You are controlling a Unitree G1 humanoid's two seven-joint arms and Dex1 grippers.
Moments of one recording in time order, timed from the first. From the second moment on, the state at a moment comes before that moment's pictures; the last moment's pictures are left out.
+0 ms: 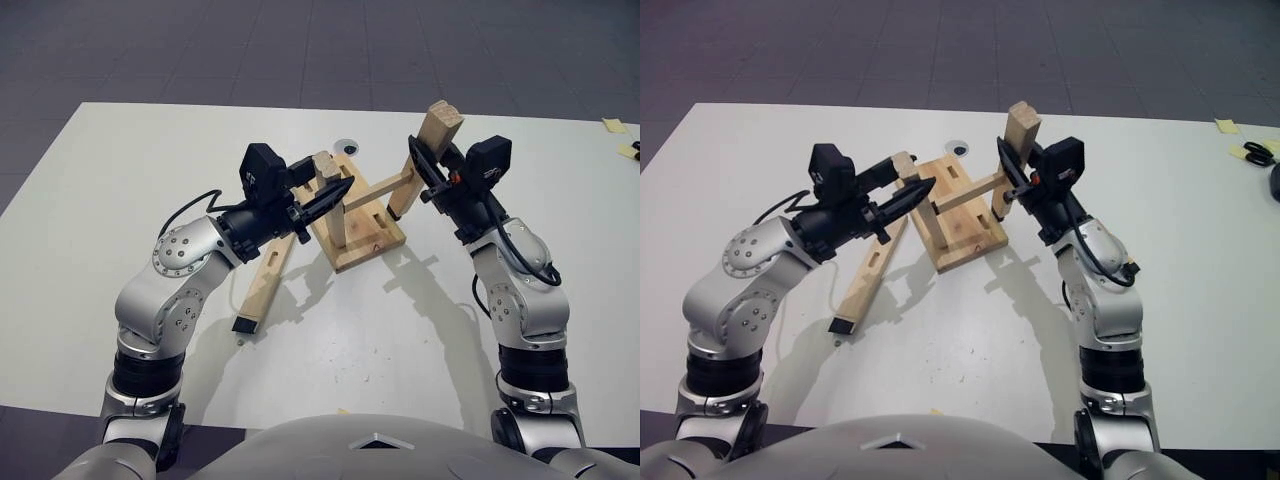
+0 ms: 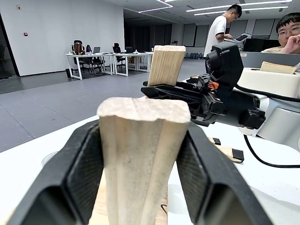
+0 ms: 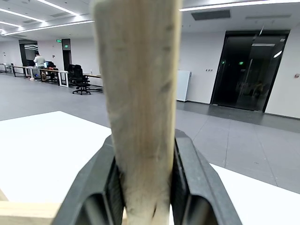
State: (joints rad) left arm -0.23 0.38 -0.08 -0.55 -0.59 0.59 -0.49; right arm -0.19 -0.28 -0.02 -0.34 0.35 0.31 0.36
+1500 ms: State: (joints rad) left arm -0.25 0.41 -0.10 -0.52 -0.58 0.57 -0.53; right arm -0.44 -0.41 -0.30 -0.42 0.87 1.17 0.13
